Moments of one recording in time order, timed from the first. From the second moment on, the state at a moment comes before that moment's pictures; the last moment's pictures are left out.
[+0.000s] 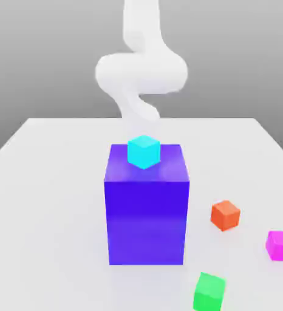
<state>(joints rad) 0.07 -0.71 0.00 -2.32 0.02 2.34 0.72</state>
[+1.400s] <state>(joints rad) 0.60 0.30 0.13 -2.49 -0.11 2.78 0.11</state>
